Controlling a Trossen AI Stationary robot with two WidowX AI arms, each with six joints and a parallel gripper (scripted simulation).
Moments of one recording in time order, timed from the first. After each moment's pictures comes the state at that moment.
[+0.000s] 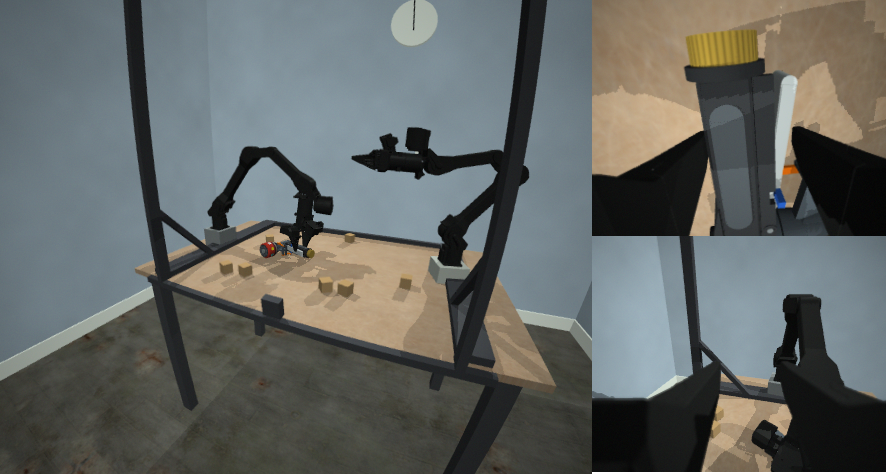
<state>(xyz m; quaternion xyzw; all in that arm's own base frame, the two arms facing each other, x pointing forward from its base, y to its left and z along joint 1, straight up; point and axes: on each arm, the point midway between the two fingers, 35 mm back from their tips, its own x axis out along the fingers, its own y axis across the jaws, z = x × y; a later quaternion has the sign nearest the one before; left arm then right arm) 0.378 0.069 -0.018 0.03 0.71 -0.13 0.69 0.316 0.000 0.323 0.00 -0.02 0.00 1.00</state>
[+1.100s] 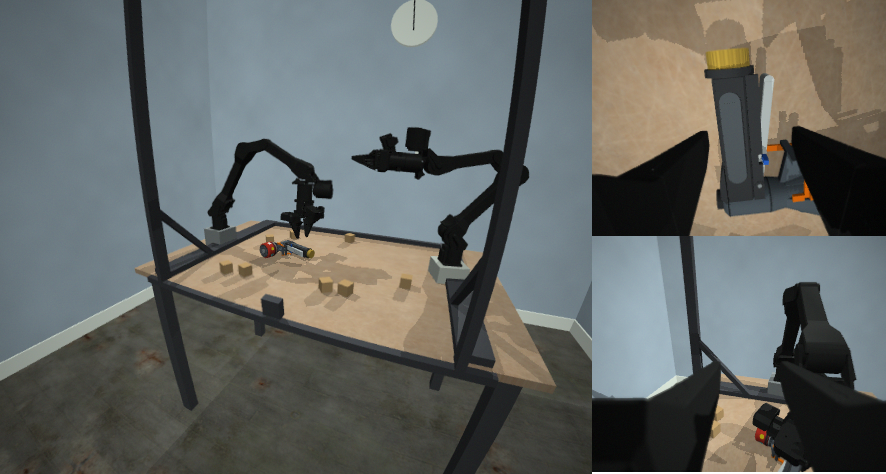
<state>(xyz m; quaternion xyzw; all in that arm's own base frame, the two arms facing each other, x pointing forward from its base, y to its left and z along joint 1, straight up) 0.384 0.071 0.035 0.04 0.69 -0.12 0.71 0.316 0.000 0.323 0.00 -0.02 0.00 1.00</state>
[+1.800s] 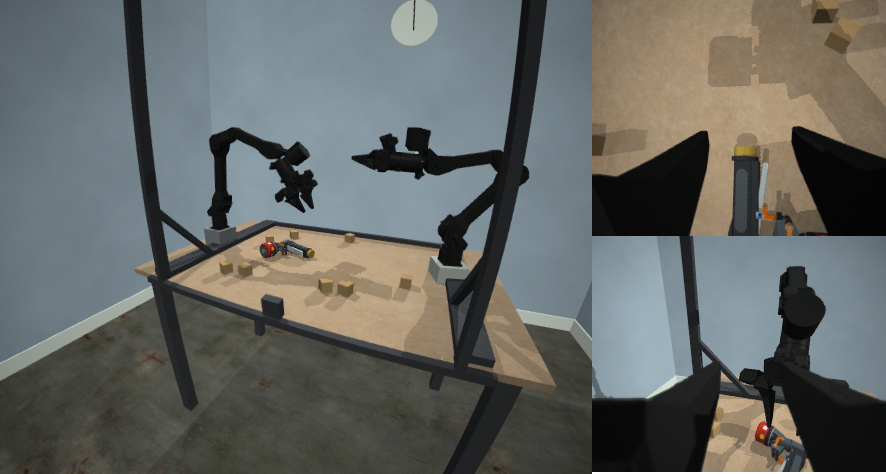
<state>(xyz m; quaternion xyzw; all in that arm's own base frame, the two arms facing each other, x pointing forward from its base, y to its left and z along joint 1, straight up) 0.404 0.045 0.145 0.07 0.46 -0.03 0.88 0.316 0.000 0.323 0.00 -0.02 0.00 1.00</state>
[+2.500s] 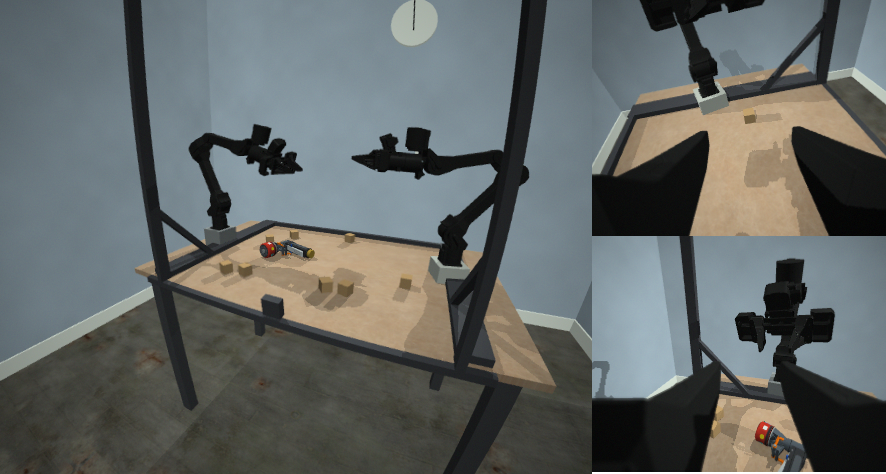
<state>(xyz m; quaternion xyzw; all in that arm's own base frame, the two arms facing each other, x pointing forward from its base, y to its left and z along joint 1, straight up) 0.366 0.015 0.268 0.05 0.16 0.00 0.99 0.316 0.000 0.323 0.00 -0.02 0.00 1.00</state>
